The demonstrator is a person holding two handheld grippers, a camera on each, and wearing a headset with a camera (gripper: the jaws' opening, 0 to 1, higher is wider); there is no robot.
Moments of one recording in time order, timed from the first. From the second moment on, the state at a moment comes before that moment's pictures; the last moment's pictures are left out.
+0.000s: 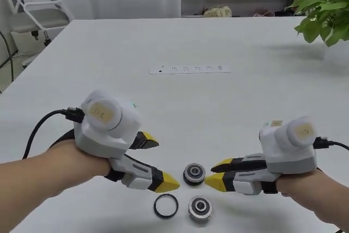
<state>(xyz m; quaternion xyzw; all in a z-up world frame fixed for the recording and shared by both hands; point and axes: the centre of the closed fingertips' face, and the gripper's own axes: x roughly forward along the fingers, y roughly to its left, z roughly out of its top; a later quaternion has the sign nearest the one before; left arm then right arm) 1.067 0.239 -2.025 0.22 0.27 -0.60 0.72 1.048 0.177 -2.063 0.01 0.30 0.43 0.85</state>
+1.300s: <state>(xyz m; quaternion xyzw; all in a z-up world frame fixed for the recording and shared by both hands) 1.066 0.203 -2.047 0.21 0.28 -0.61 0.71 1.046 0.178 -2.070 0.00 0.31 0.43 0.85</state>
